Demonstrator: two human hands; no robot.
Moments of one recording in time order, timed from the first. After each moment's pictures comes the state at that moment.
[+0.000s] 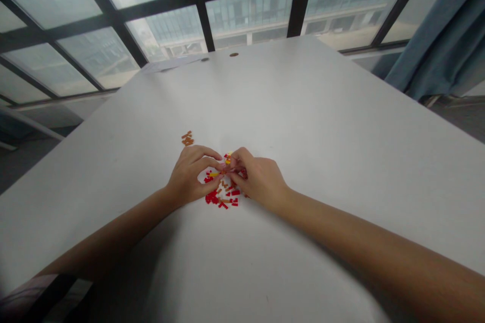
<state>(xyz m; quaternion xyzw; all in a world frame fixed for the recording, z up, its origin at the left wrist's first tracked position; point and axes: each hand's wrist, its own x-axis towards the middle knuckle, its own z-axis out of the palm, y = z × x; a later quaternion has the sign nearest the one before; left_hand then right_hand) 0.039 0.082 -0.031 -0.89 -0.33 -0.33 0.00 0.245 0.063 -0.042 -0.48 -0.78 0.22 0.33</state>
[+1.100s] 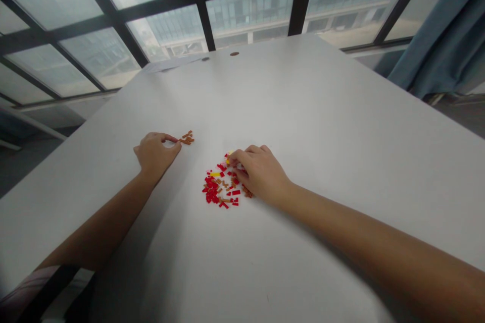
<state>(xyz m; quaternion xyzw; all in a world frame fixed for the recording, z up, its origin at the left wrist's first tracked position) -0.026 0.135 -0.035 -0.62 -0.75 -0.23 0.09 0.250 0.076 -0.038 -0.44 -0.85 0.11 0.25</state>
